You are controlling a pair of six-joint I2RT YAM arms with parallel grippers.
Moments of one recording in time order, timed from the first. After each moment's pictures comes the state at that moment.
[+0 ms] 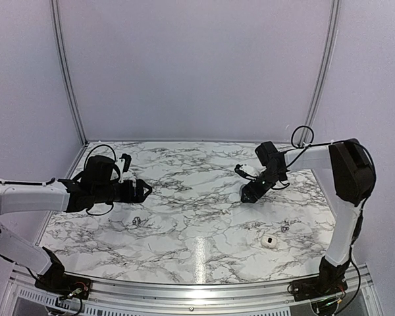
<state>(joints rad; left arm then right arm) -0.61 1.34 0.66 0.08 0.05 -0.45 0.37 1.94 1.24 -0.50 -0.22 -0.37</state>
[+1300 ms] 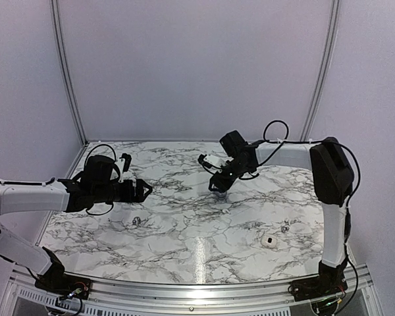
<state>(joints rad) -0.61 1.34 0.66 0.08 0.06 -0.45 0.60 2.07 1.55 -0.51 -0.22 -0.35</state>
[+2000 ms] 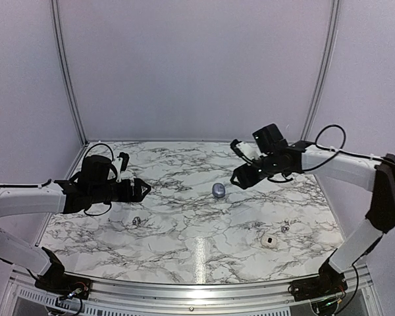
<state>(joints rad) -0.61 1.30 0.64 0.08 0.06 -0.45 0.60 1.60 1.20 -0.47 -0.10 -0.05</state>
